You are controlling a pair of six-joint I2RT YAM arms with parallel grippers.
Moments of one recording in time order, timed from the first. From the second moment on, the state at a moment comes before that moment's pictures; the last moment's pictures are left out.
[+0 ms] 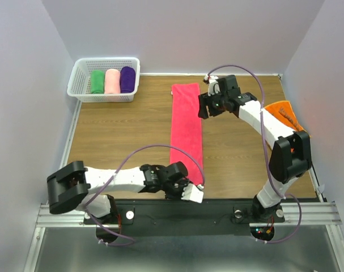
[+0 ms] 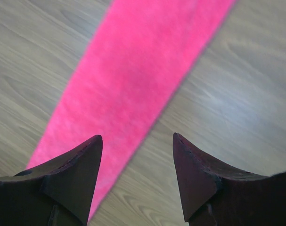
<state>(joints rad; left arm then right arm) -1.24 1.32 0.68 -0.30 0.27 0.57 0.39 1.71 1.47 -0.49 -0.27 0.02</state>
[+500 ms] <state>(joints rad) -1.25 1.44 0.70 -0.17 0.11 0.54 0.30 1.70 1.41 -0.53 -0.31 0.01</state>
